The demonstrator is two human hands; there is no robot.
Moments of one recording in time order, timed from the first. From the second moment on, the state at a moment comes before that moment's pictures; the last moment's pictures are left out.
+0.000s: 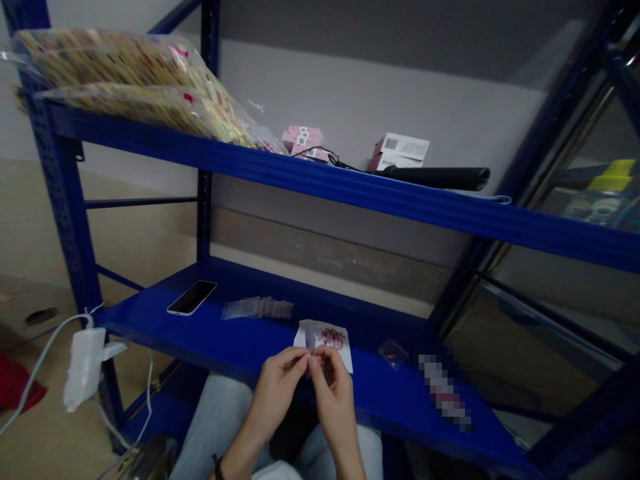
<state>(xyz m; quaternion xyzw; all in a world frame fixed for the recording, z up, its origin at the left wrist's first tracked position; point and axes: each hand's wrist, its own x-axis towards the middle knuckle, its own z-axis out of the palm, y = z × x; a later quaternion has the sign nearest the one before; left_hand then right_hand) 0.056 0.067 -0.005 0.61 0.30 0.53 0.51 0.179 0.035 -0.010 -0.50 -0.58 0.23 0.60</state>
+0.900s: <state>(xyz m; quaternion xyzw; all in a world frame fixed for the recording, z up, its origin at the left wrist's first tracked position) 0.057 0.062 0.005 0.87 0.35 0.34 0.11 0.185 0.028 -0.018 -0.69 -0.65 0.03 0.32</state>
